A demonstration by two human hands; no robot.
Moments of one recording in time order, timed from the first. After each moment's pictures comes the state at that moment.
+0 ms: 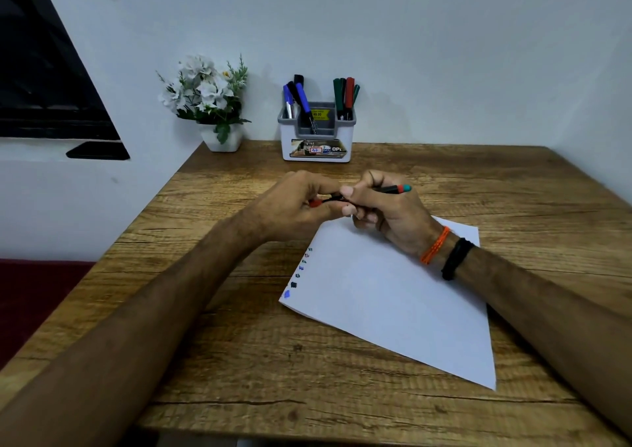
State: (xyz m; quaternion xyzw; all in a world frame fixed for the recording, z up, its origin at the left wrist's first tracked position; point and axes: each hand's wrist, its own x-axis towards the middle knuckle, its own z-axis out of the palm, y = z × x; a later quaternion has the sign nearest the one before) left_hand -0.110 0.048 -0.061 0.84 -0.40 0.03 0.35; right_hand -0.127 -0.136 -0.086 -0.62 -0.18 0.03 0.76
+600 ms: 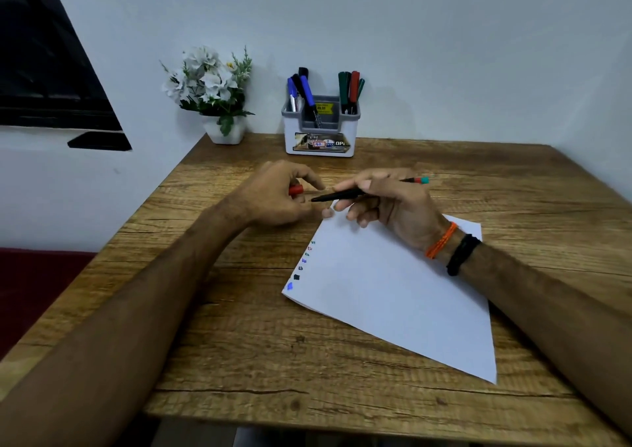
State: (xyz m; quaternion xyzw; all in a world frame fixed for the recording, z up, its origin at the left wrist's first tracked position) left_hand -0.102 0.068 -0.060 0.93 -0.23 -0.01 0.29; right_hand -0.129 -0.140 -0.083 -0.63 -0.20 0.07 0.74
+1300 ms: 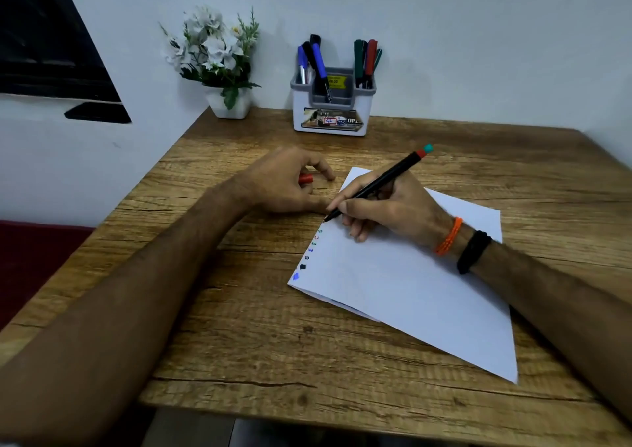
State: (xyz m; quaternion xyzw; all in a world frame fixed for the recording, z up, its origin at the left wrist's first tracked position) left_hand -0.094 0.071 -0.067 0.94 -0.26 -0.02 0.22; right_hand -0.141 -0.123 -0.089 -0.77 -0.21 0.07 0.60
